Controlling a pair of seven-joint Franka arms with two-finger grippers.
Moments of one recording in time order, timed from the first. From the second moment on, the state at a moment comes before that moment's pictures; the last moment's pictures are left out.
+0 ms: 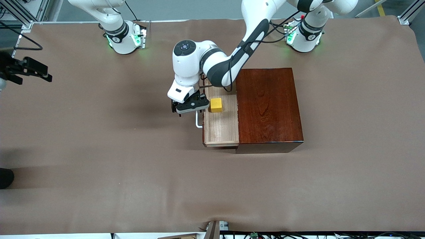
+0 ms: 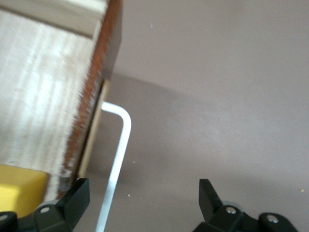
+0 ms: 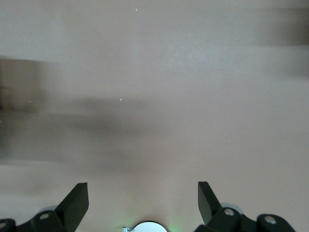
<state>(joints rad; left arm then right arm) -0.96 0.77 0.04 -1.20 0.15 2.18 -1.30 -0.01 0.03 -0.02 -1.48 0.04 1.40 -0.10</state>
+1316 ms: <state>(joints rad) -0.58 0.28 0.05 -1.19 0.14 1.39 -0.86 0.16 0.11 0.00 -1.47 0.14 1.47 0.53</state>
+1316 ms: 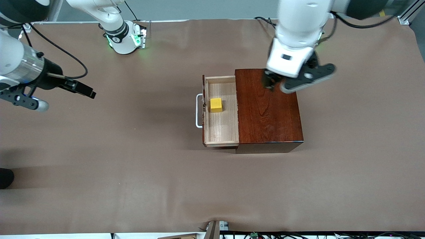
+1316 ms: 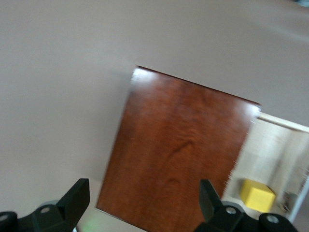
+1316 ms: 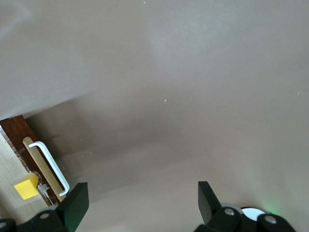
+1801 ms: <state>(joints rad) -0.33 0.19 0.06 -1.22 0.14 1.32 -0.54 0.18 0.13 0.00 -1.47 0.26 1.47 0.72</state>
